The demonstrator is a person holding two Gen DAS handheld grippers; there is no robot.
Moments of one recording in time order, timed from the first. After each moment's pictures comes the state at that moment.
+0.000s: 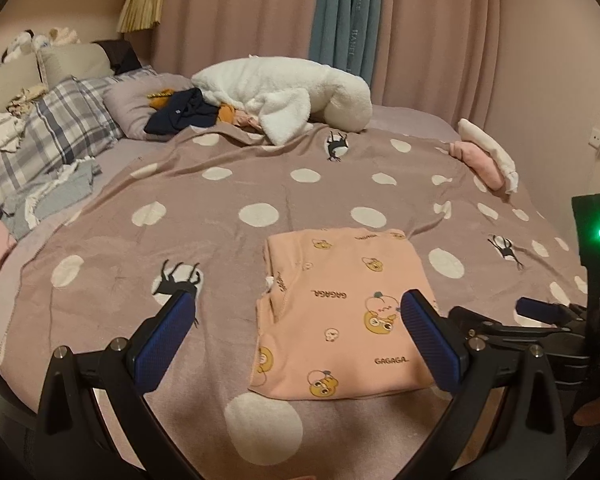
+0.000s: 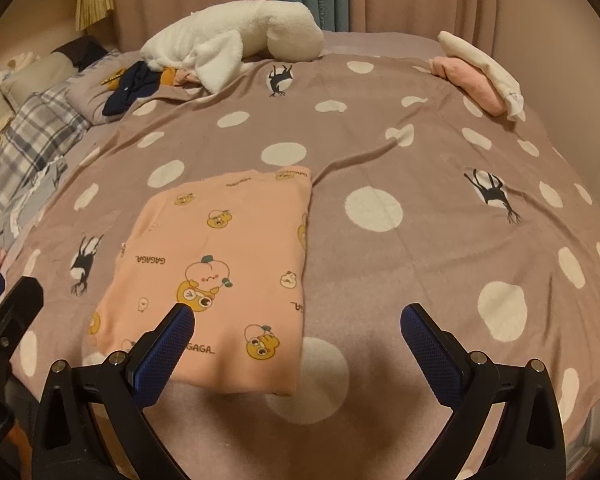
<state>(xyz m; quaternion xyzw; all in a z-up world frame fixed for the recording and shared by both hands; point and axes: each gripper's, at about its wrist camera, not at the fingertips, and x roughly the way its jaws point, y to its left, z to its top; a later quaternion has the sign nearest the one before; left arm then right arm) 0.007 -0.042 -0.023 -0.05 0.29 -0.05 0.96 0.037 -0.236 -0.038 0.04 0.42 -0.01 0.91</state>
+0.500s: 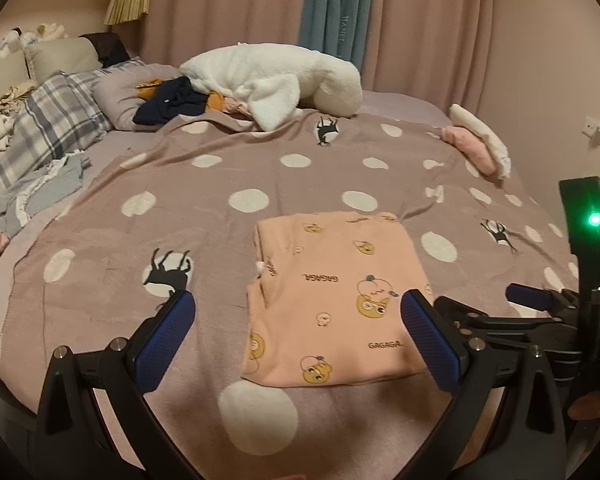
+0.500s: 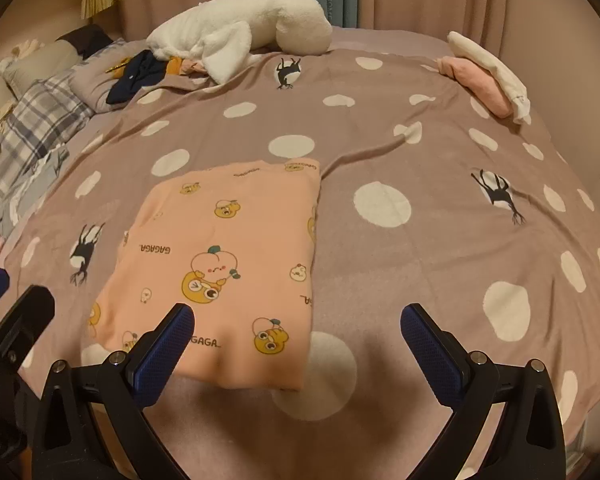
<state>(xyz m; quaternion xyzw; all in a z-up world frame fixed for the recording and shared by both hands) 0.005 -0.045 -0.027 -0.04 0.31 -0.07 0.95 0.038 -0.228 -0.040 0.02 0.43 -0.01 0.90</state>
